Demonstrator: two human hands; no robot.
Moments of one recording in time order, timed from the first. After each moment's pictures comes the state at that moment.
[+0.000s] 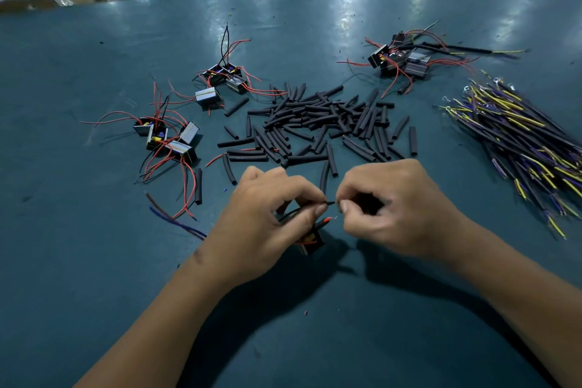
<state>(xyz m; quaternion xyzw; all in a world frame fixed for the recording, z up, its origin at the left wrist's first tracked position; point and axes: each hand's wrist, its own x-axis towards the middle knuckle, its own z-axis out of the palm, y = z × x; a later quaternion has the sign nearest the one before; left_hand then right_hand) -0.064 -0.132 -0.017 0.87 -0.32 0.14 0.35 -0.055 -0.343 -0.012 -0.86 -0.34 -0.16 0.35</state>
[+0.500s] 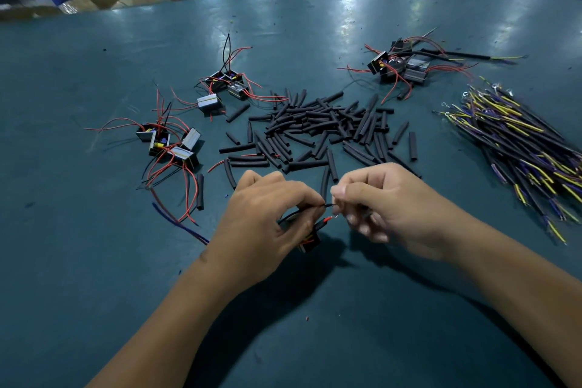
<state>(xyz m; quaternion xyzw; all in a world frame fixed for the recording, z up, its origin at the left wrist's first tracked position) -0.064 -0.135 -0.018 0.88 -0.32 0.18 0.30 -0.051 -0.340 -0.012 -0.72 -0.09 0.20 0.66</state>
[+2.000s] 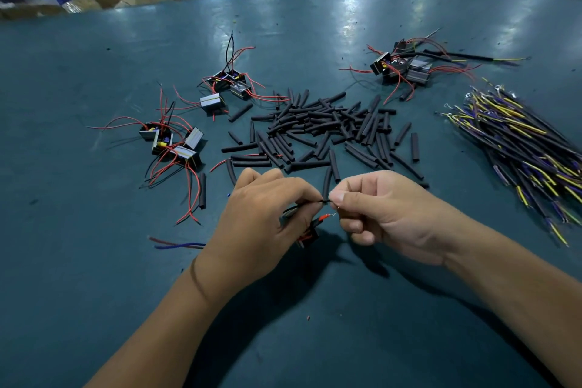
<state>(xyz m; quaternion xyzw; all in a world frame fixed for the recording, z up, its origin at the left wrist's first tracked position) -0.060 -0.134 -0.020 0.89 -0.30 0.19 0.28 -0.053 -0.333 -0.012 -0.61 -0.04 0.27 0.74</state>
